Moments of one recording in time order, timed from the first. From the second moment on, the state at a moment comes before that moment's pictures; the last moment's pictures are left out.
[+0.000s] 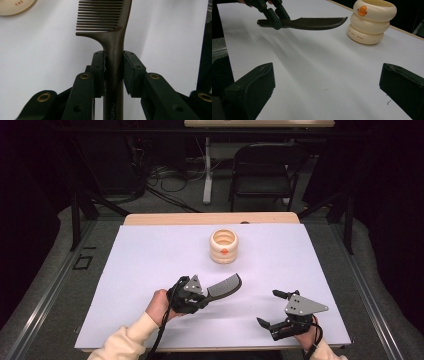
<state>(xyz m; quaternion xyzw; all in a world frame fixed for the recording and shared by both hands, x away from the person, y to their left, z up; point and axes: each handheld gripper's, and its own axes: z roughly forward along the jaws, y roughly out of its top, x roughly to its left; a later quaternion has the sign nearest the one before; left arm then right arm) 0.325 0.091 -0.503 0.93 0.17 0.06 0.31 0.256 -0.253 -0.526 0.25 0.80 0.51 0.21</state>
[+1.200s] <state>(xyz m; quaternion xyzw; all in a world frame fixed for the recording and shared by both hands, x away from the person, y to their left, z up) 0.332 0.109 -0.501 0.90 0.21 0.09 0.36 0.257 -0.253 -0.527 0.25 0.80 0.51 0.21</state>
